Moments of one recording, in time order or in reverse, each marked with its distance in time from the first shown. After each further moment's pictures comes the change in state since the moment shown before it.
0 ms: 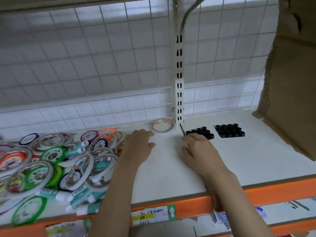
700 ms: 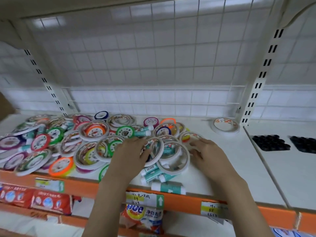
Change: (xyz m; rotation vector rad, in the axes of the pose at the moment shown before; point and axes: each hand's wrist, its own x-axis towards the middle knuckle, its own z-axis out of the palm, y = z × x) left_hand -0.134 -0.142 -0.059 -0.048 0.136 -0.221; right_hand 0.020 -0.127 0.068 0.096 -0.171 -0.201
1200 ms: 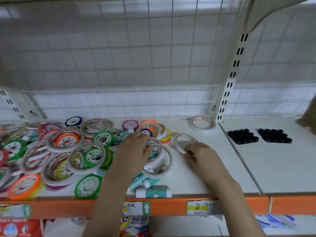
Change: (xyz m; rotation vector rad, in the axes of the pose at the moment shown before) left_hand 0.032 0.034 0.013 -0.110 -0.031 0.168; right_hand -0.019 0.016 -0.008 -0.090 0.041 0.136
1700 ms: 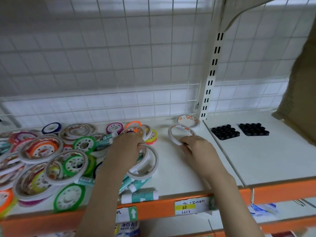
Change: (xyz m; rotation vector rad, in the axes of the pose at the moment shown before) left_hand 0.031 0.006 0.013 0.119 -0.110 0.083; right_hand -0.002 0.013 -0.018 0.014 0.155 0.037
